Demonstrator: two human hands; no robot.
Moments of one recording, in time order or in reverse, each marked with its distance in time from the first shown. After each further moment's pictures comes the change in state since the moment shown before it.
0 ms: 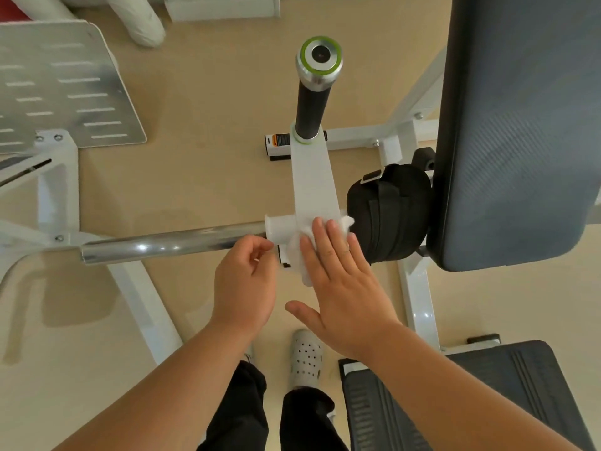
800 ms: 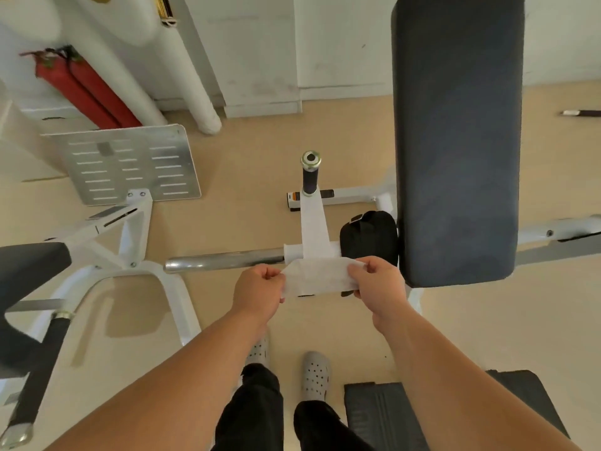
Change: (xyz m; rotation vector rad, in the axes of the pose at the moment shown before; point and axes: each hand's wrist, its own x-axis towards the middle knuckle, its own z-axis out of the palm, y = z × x) left_hand -0.131 0.090 -0.071 -0.066 -0.041 -0.182; right_hand -0.094 -0.007 -0.159 1.336 0.165 0.850
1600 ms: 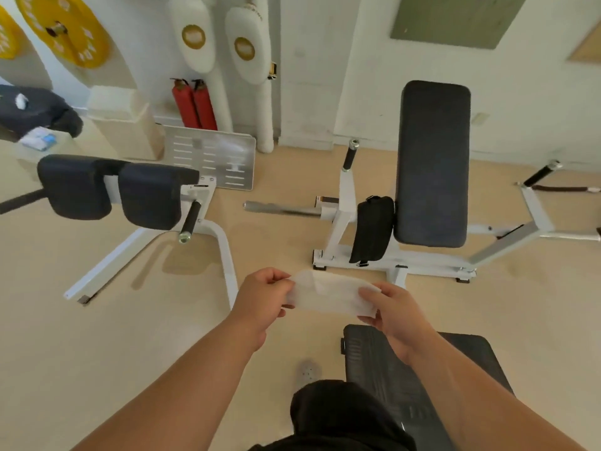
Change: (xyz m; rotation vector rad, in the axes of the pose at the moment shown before) left_hand -0.430 -0.225 -0.154 -0.333 0.000 0.119; right_hand -0.447 0.189 -0.036 0.054 -0.246 -0.164
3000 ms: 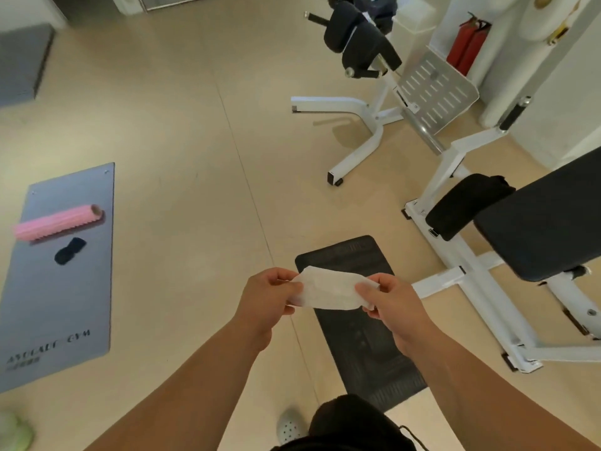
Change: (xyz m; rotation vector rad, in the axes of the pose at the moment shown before) left_hand -0.398 -0.179 0.639 -0.599 0.913 -0.220; right_hand -0.059 0.142 -0.547 -0.759 -0.952 -0.194
